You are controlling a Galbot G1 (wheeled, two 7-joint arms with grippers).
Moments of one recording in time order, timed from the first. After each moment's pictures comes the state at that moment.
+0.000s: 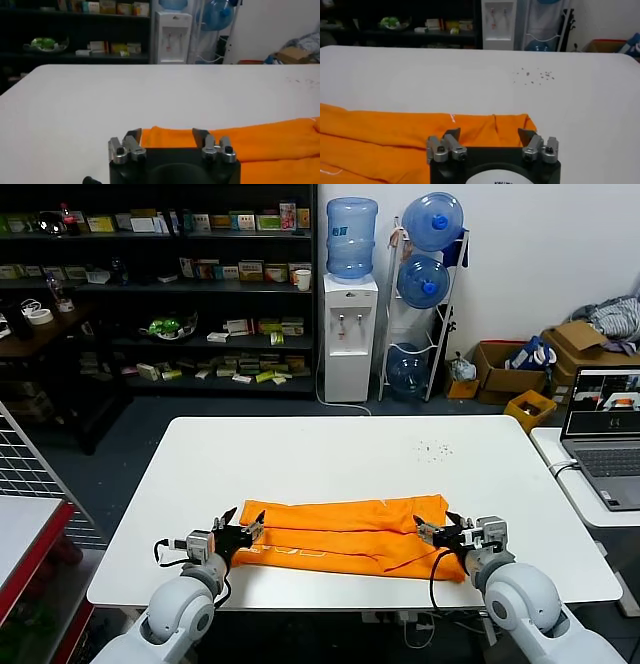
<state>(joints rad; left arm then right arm) 1.12 -1.03 -0.12 -1.76 -0.65 0.32 -0.30 -1.20 0.90 0.30 1.92 0.80 -0.59 0.28</state>
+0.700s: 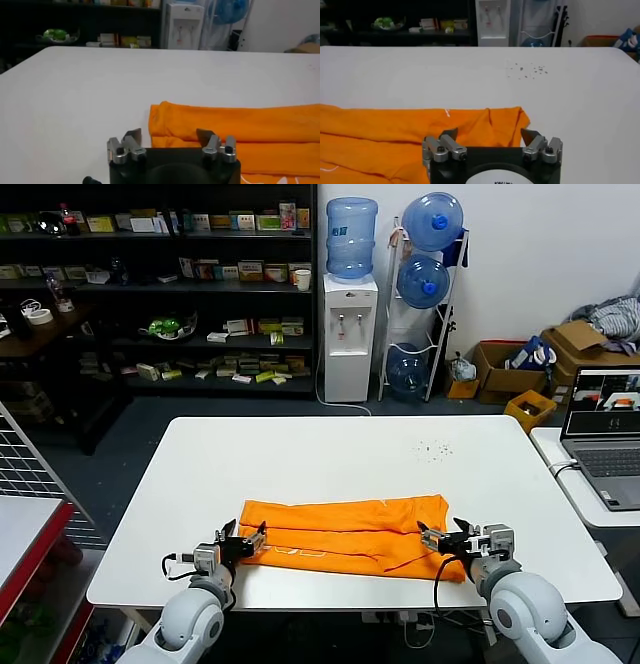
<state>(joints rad) 1.13 -1.11 -0.12 -1.64 -0.58 0.25 -0.29 -1.24 0.91 0.33 1.93 0.80 -0.59 0.28</state>
